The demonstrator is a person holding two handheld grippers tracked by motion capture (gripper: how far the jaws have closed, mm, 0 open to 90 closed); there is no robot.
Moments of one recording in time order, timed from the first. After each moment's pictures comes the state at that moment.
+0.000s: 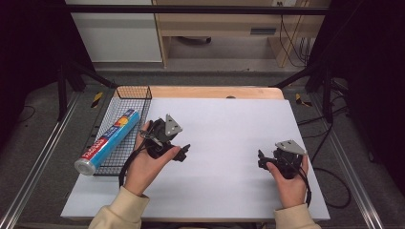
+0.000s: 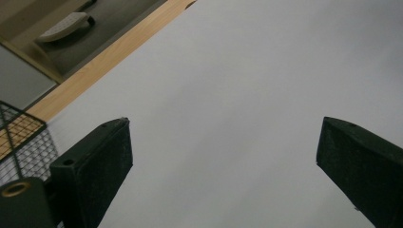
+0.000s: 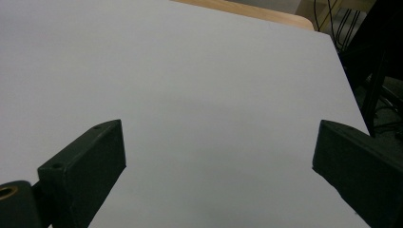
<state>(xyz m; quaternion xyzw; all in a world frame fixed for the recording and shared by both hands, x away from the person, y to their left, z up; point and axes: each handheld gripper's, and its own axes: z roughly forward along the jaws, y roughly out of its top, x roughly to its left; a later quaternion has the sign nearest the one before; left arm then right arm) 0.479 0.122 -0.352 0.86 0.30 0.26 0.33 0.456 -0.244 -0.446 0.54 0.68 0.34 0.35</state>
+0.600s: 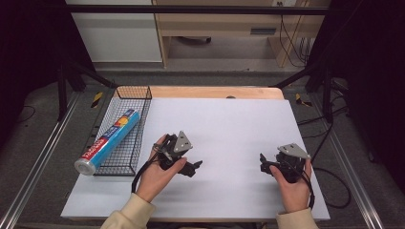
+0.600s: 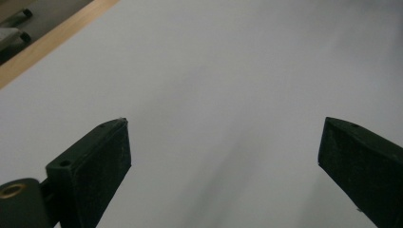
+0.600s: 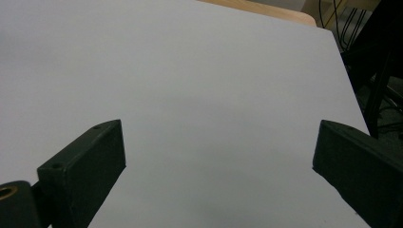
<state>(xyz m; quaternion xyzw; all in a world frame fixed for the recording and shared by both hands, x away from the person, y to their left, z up) 0.475 0.106 -0.412 0.87 0.24 0.19 0.37 0.444 -0.250 -0.446 0.54 0.69 0.35 0.34</state>
